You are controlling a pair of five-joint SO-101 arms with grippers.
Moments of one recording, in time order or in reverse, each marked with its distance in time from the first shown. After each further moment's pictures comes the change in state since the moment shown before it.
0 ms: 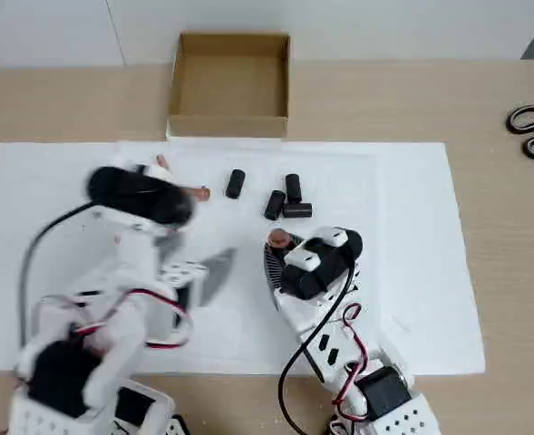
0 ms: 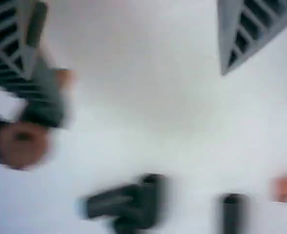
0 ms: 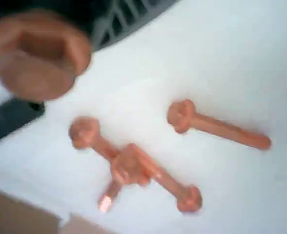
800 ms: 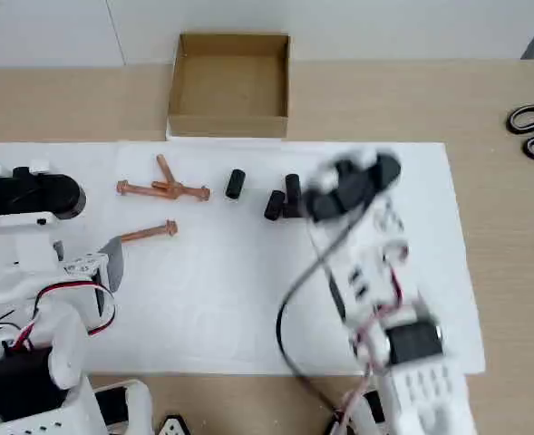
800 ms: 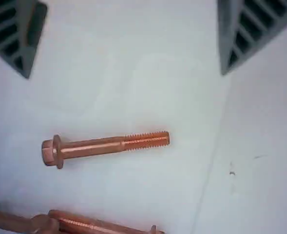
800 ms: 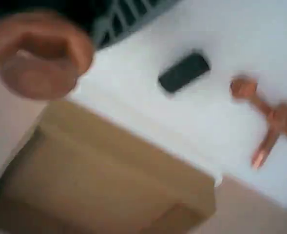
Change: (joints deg) left arm -30.4 0.1 -0.7 4.1 -9.8; right arm 13.6 44.5 -44.1 -1.9 10.5
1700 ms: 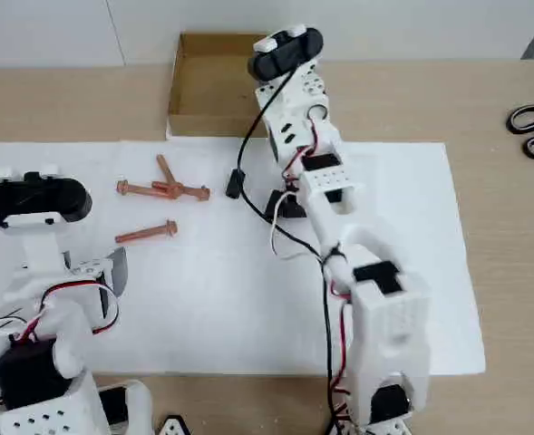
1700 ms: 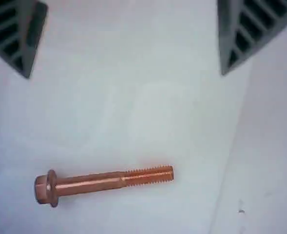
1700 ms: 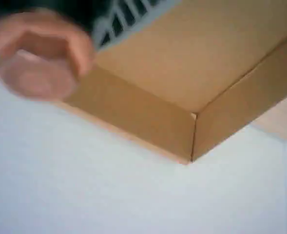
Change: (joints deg) left arm -0.3 0.0 4.5 0.2 0.0; right arm -0.4 91.9 -60.7 -42.5 -1.2
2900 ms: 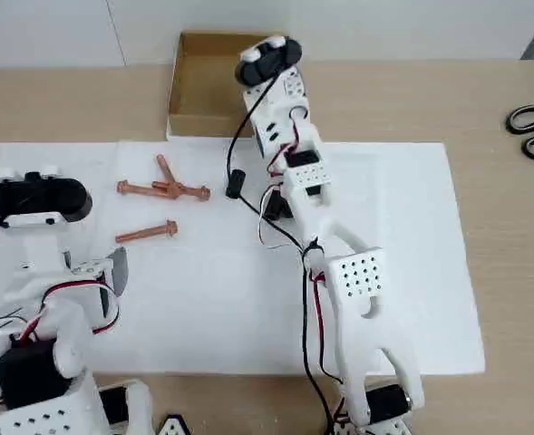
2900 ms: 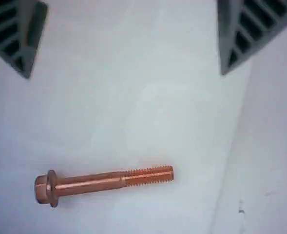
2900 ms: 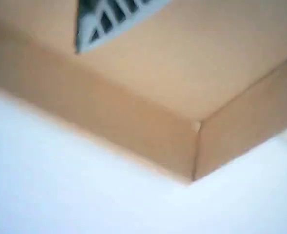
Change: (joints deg) left arm 0.0 0.0 0.0 0.0 0.0; right arm -0.9 30.2 -37.9 7.6 0.0
